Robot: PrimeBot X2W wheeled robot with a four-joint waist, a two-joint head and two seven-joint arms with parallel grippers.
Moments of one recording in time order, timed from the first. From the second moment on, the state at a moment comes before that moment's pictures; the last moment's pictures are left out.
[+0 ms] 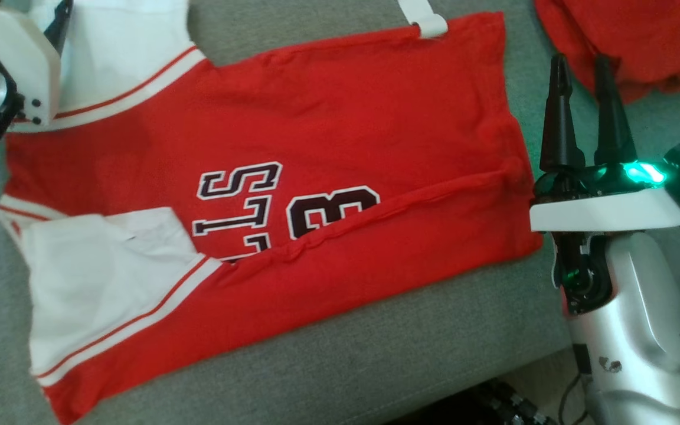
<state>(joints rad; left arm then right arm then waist) -1.11 0.56 -0.71 0.71 -0.52 -0.13 0.37 -0.40 -0.05 0.13 0.18 0.48 0.13 -0.25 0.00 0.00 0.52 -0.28</state>
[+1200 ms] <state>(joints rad) -0.97 0.49 -0.89 0.52 -0.68 -0.06 0.01 -0.55 -0.12 -0.06 0.50 0.11 0.13 0.11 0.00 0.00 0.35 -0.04</state>
